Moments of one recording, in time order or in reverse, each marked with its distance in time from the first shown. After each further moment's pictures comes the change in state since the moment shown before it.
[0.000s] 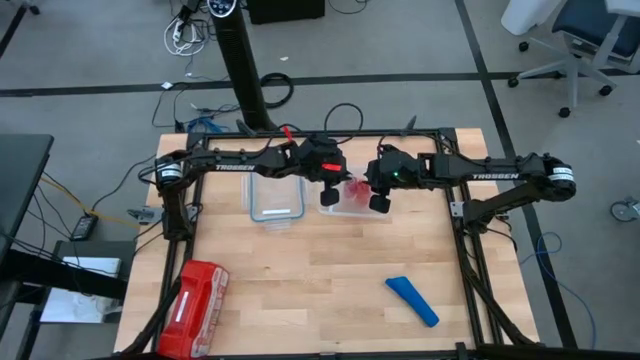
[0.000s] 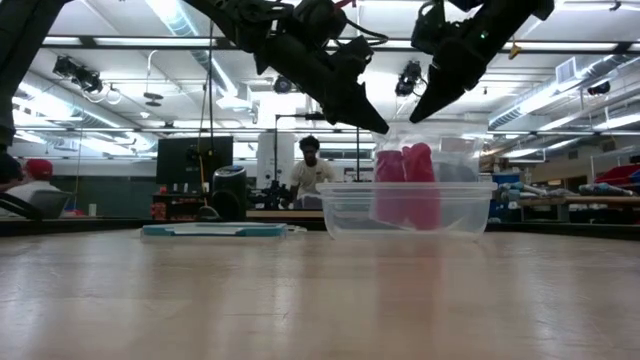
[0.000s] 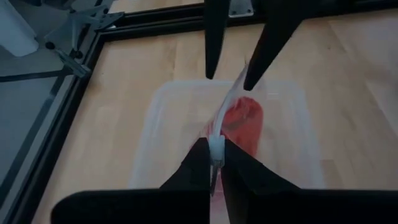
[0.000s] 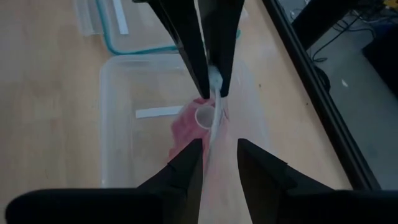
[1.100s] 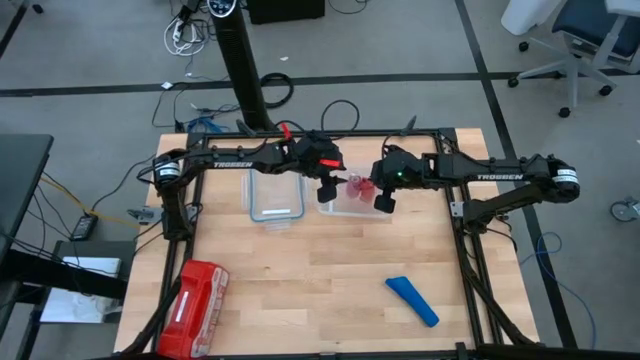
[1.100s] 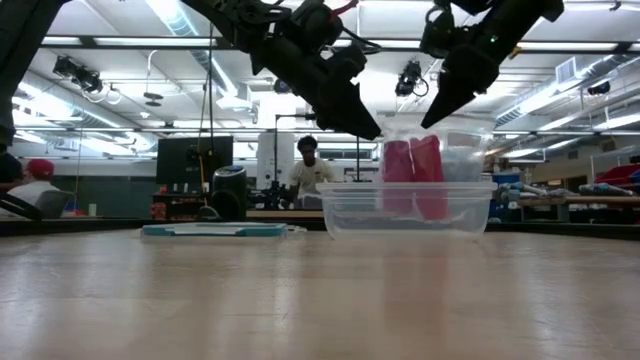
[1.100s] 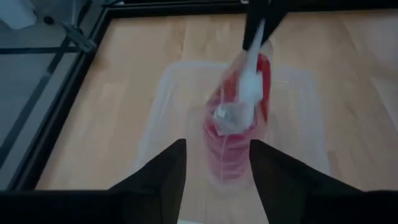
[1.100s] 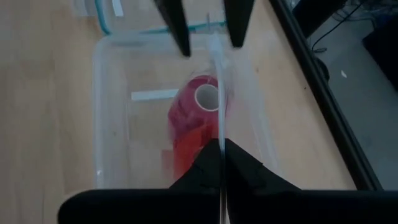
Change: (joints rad) left arm 0.024 -0.013 -0.001 -0.064 0.023 -0.055; right arm -0.015 -0.047 -0.032 -0.040 0.001 0.000
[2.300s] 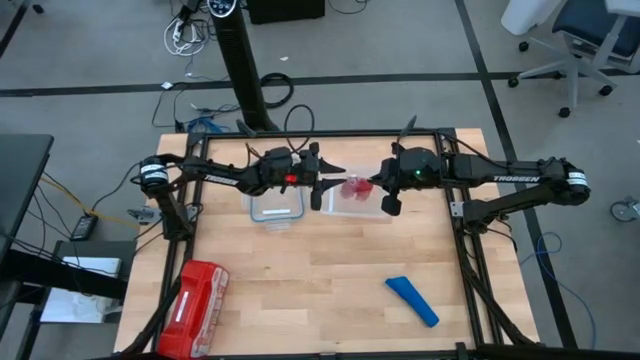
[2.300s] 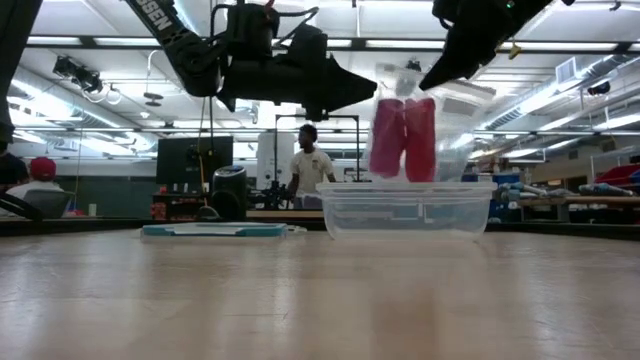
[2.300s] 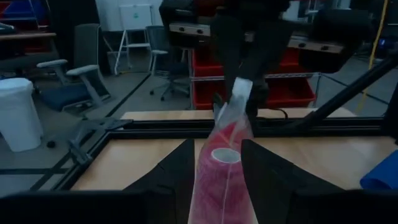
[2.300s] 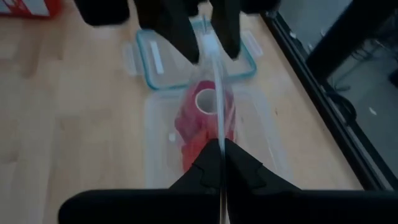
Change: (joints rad) left arm -0.021 -0.100 -0.489 1.011 0.092 -0.153; right arm 0.039 -0.118 0.000 0.063 -0.093 0.033
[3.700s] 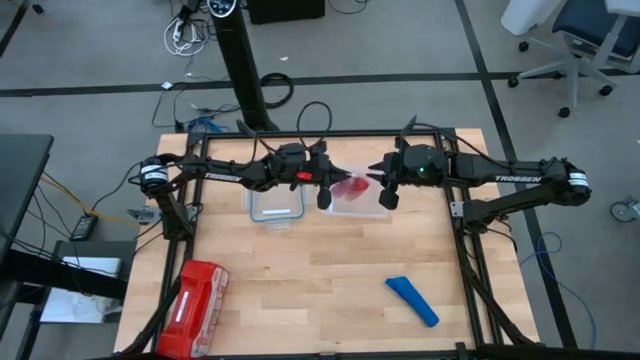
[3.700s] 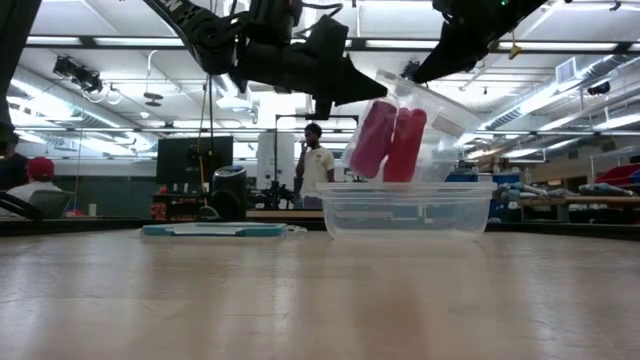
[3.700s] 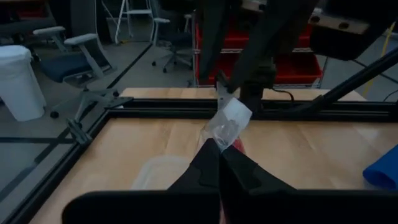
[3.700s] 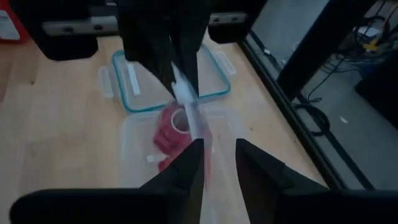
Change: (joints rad) left arm -0.021 0.002 0.154 -0.311 -0.067 0.004; right arm -0.003 -0.015 0.000 0.065 0.092 -0.010
